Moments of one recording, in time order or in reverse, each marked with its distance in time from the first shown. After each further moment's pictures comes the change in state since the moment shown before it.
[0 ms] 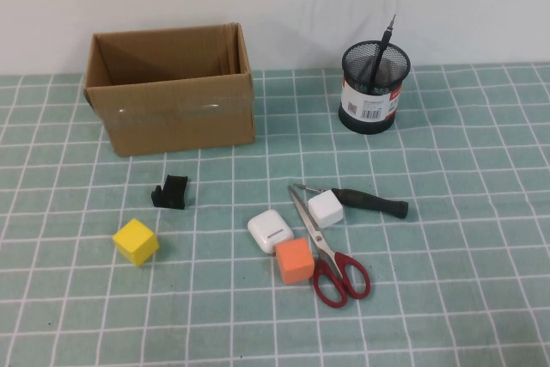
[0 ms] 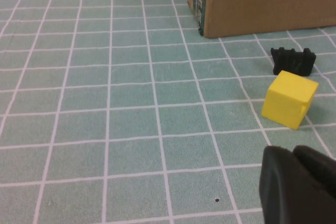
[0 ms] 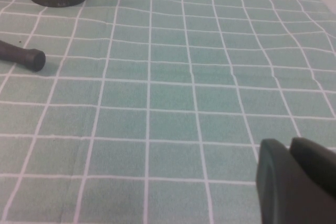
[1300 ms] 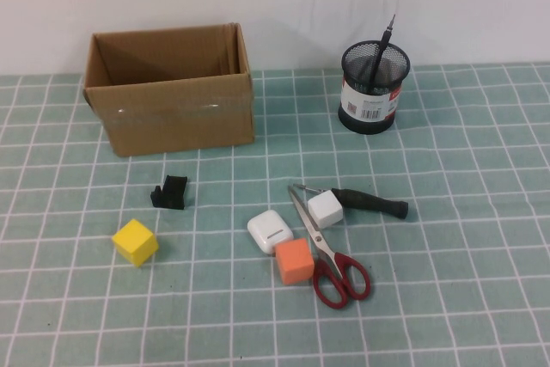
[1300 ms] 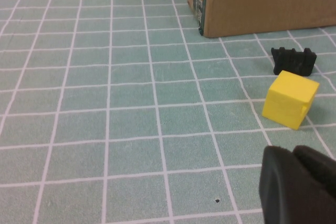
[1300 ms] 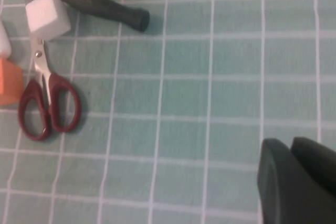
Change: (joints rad) right arm 0.000 0.955 -0.747 0.392 0.431 -0.191; left arm 0.000 0.000 0.000 0.000 0.002 0.000
